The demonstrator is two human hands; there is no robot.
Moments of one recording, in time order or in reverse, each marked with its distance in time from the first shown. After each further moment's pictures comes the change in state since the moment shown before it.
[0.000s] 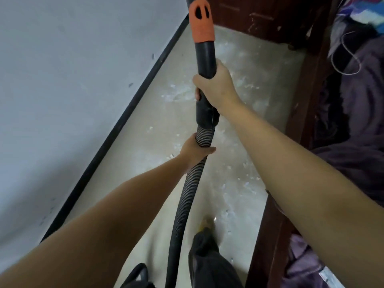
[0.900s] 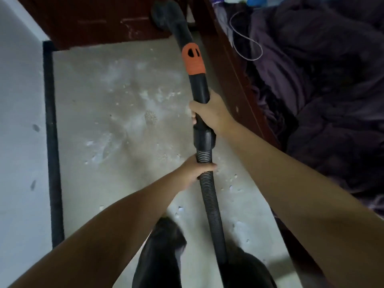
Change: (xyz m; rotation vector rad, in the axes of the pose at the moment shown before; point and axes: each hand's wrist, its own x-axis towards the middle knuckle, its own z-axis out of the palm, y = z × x) left_hand 0.251 0.122 0.055 0.105 -0.941 -0.110; right_hand 0.192 0.081 -0.141 0.015 0.604 0.382
